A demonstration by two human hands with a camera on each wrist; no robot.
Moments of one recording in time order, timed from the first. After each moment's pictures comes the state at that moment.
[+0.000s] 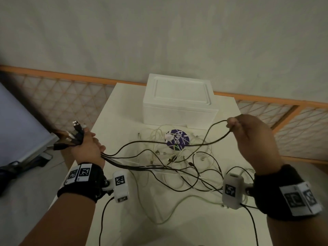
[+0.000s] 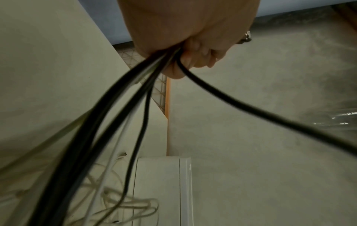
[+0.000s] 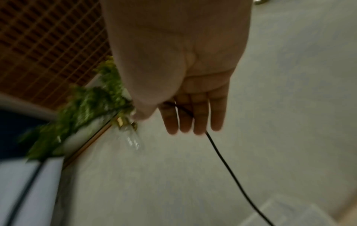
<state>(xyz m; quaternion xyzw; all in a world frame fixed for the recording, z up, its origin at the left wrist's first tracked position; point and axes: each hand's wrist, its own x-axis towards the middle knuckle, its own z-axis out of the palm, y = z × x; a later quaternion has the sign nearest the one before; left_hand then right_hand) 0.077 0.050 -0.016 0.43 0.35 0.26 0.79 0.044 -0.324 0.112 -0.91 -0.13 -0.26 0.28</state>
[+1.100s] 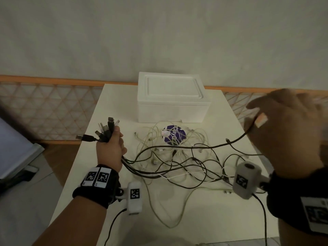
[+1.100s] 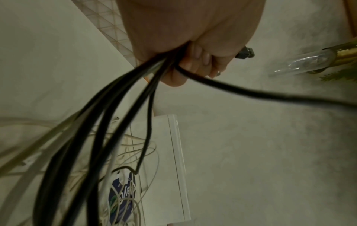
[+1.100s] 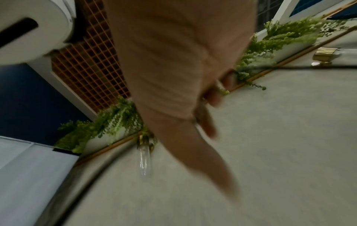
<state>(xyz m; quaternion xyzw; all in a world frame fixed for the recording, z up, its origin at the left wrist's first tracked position) 0.065 0.013 0.000 0.53 0.22 0.11 0.81 -0.018 -0.298 0.164 -0.95 0.03 -0.32 -0.02</state>
